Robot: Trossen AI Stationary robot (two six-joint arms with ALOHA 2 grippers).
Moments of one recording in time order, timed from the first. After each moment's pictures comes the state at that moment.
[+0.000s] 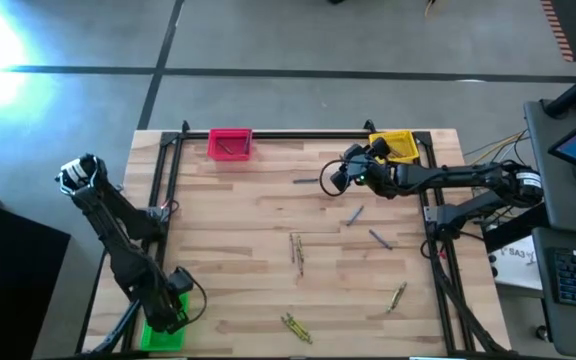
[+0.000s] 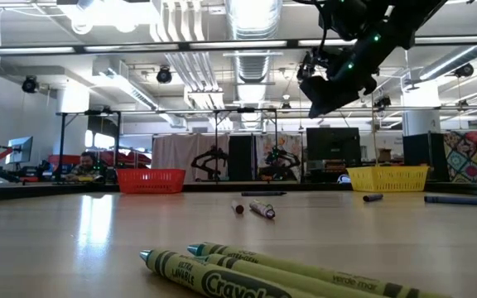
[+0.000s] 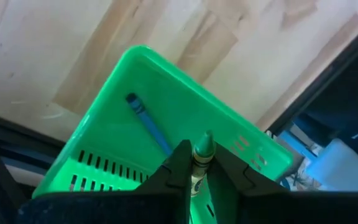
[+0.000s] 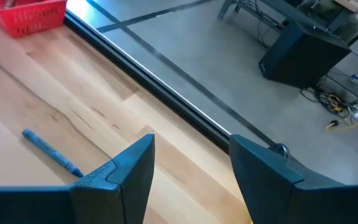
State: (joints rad) left arm -1.01 1.31 0.83 -0.75 0.14 -1.72; right arm -0.25 1.33 0.80 -0.16 0.73 0.17
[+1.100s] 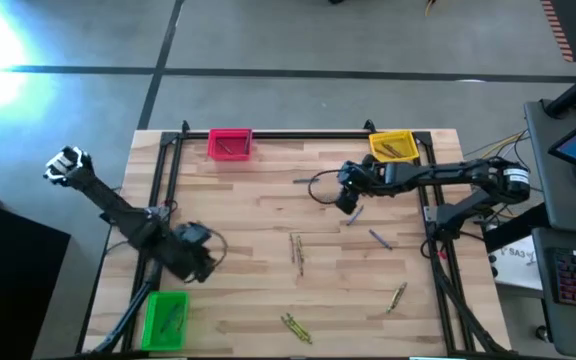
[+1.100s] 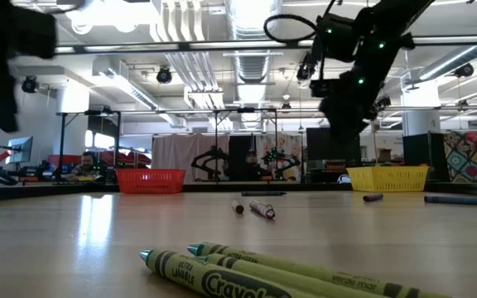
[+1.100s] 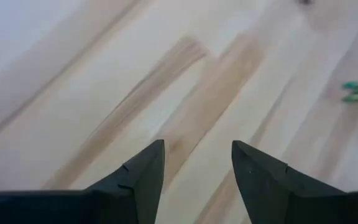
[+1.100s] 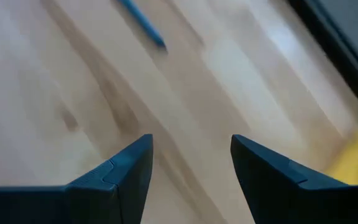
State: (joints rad) left arm -0.66 1.04 0.67 -0.77 -0.34 -1.36; right arm -0.25 1.43 0.87 -0.53 0.32 0.24
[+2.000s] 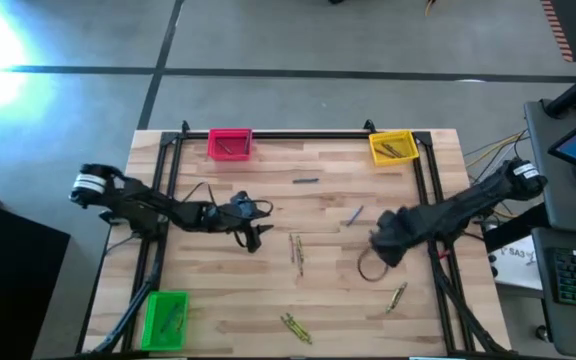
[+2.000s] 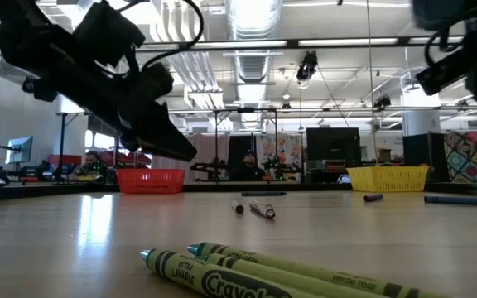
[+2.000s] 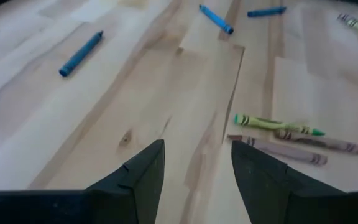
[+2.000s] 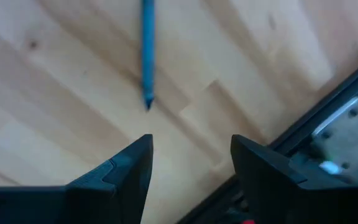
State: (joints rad) left arm -0.07 1.50 0.46 0.50 -0.28 -0.30; right arm 0.35 1.31 0.82 -1.24 0.02 1.10
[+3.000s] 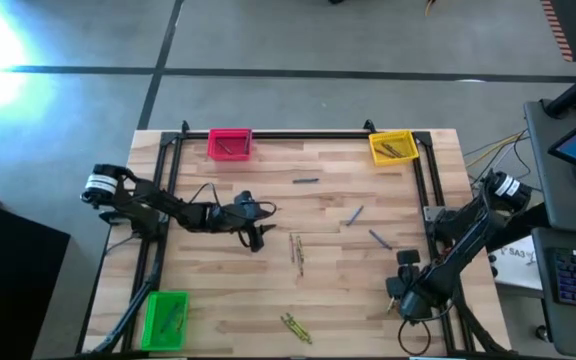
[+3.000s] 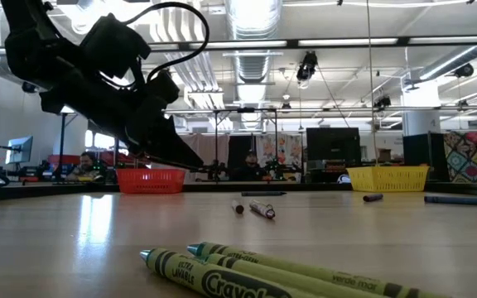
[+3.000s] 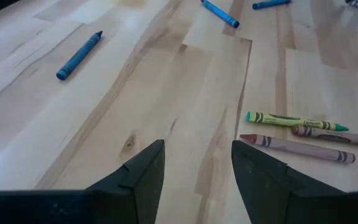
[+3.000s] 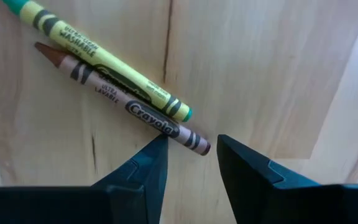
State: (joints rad) left arm -0.05 1.60 0.46 0.60 -0.28 -0.24; right arm 0.93 1.56 0.77 -0.84 0.00 0.82
